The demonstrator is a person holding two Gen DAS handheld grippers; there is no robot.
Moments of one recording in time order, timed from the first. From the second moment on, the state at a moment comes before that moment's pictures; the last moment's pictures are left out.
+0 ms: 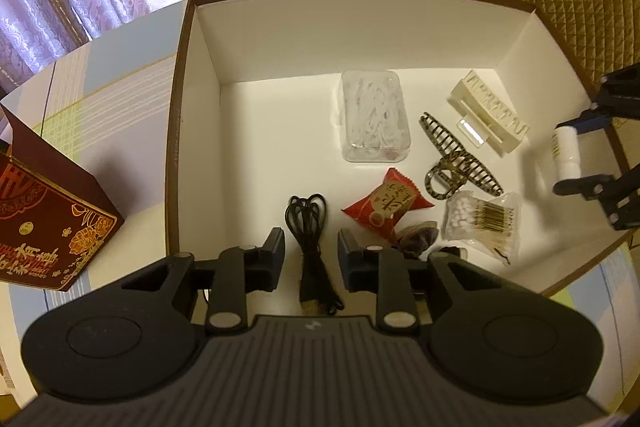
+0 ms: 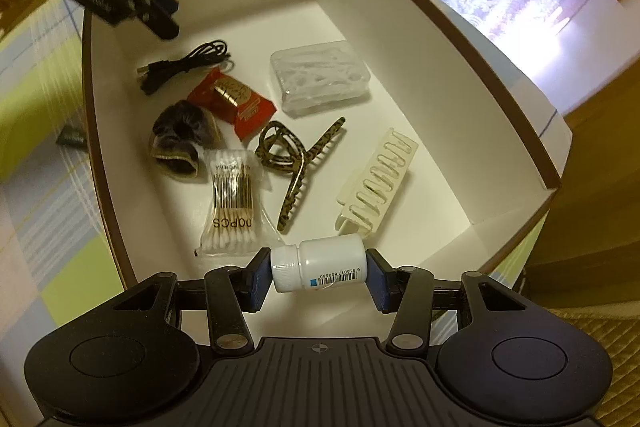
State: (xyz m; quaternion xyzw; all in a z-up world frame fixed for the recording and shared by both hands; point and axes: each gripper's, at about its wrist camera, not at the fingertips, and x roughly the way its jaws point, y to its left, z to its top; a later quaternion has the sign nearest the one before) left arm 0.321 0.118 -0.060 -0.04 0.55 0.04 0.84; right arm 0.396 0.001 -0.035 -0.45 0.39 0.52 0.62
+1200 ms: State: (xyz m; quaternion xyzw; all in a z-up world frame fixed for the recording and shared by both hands) left arm 0.229 0.092 0.014 -0.01 0.47 0.04 0.88; right arm 0.353 -0.069 0.033 -0.33 0.31 0.55 0.70
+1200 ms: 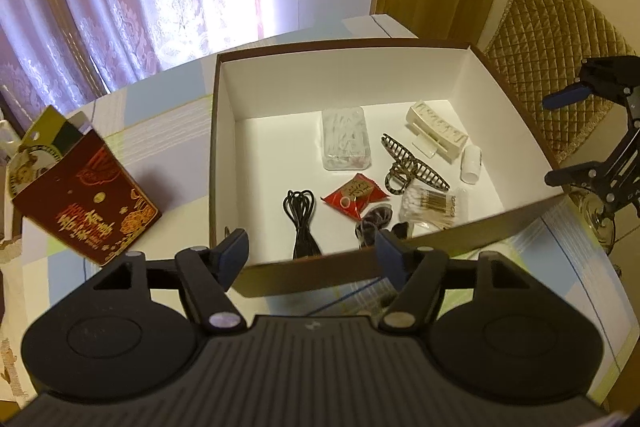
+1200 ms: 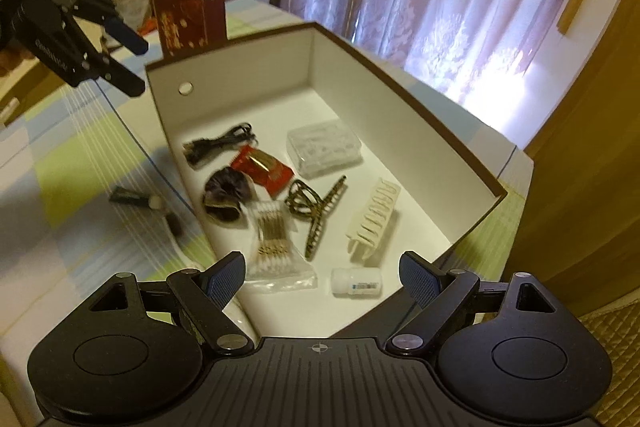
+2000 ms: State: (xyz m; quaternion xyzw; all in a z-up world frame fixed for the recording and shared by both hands) left arm 0.173 0.063 0.037 0.02 0.45 0.05 0.89; right arm 0.270 -0.085 0.061 -0.27 0.25 0.61 0.70
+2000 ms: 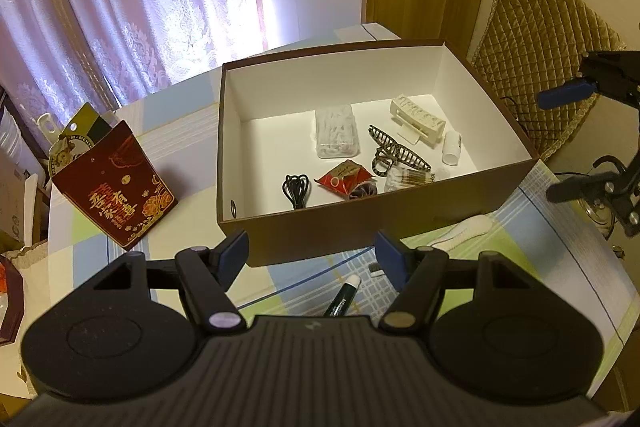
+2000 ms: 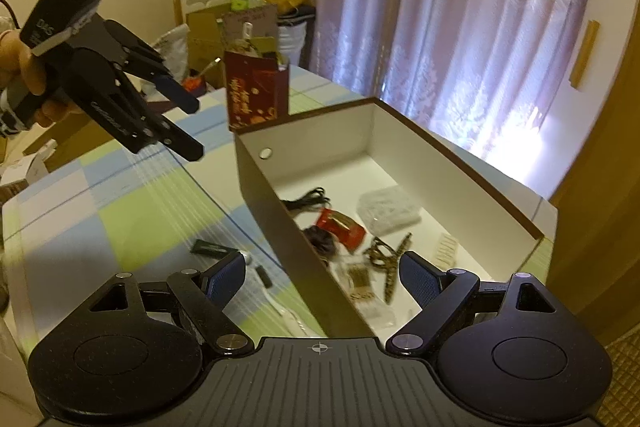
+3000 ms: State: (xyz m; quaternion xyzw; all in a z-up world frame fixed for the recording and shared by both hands) left arm 0.128 0.086 -0.057 -0.08 0.50 0.11 0.85; right arm 0.255 -0.071 -0.074 -0.24 0.34 0.51 0.75
